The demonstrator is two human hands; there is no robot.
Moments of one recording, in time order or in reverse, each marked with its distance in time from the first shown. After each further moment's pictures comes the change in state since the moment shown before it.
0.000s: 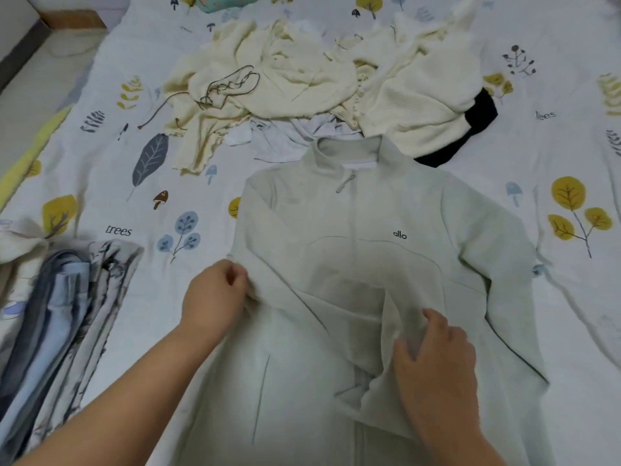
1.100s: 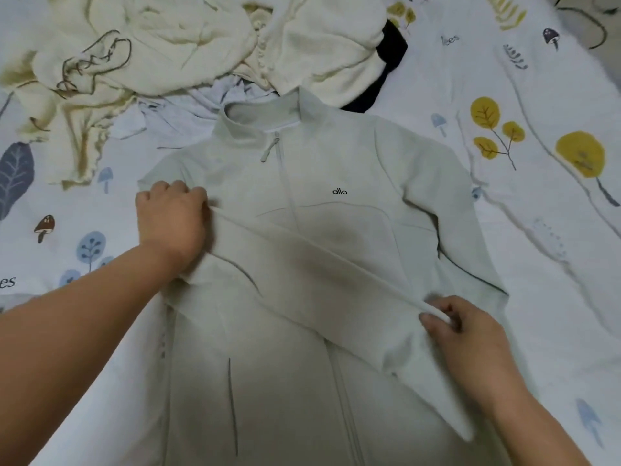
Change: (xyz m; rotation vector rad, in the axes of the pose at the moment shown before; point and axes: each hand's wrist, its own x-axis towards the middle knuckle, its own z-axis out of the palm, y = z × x) left_hand 0.118 0.037 0.037 0.715 0.105 0.704; right_hand -0.004 0.061 -0.008 0.272 0.056 0.241
